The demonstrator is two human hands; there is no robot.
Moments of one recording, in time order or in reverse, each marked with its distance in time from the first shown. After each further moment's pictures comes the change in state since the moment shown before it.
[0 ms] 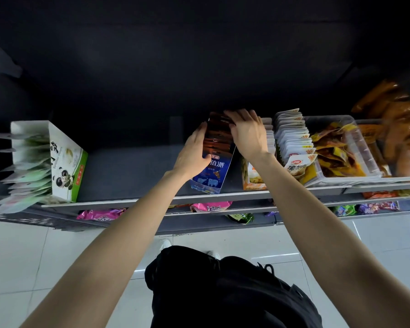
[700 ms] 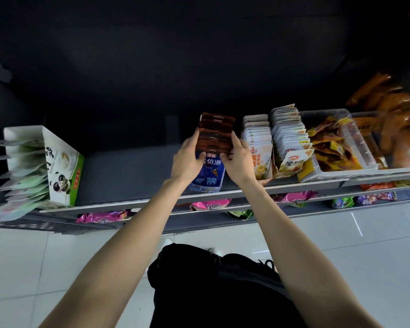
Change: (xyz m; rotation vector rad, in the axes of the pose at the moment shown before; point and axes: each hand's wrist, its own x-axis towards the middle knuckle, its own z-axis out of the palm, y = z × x) left_hand -0.015 -0.002 0.005 -0.089 0.075 -0.108; right_hand -0.060 -0.035 0.004 0.472 -0.218 0.466
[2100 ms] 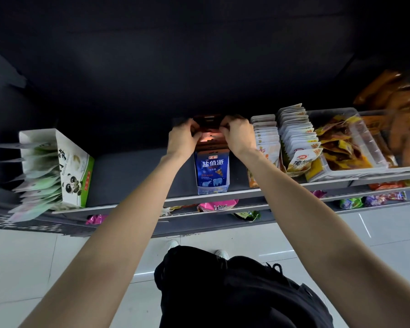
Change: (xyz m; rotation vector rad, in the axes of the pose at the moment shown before) left_hand 0.041 -0.003 -0.043 0.090 0.092 0.029; right_hand 0.055 -0.036 -0.008 -0.336 0.025 -0.157
